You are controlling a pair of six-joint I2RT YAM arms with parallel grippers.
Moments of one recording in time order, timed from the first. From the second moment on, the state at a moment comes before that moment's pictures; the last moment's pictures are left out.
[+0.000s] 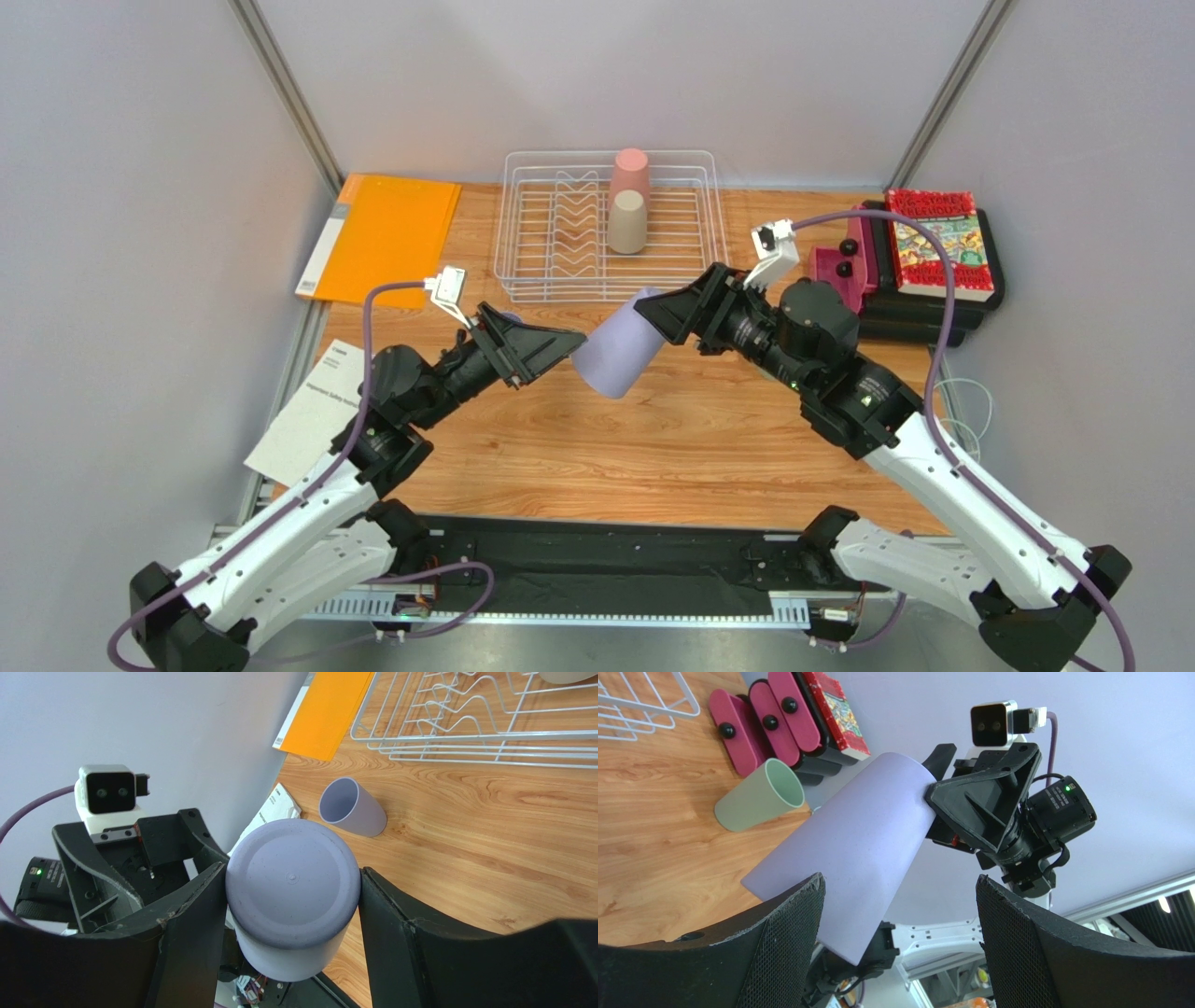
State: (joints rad) left arm -0.69 0.75 0.60 0.34 0.25 -1.14; right arm 0.73 0.93 1.04 -0.25 -0.02 0.78
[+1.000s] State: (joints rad) left arm -0.69 0.90 0.64 0.40 0.36 -1.15; right arm 0.78 0.98 1.07 -0.13 0.04 0.78
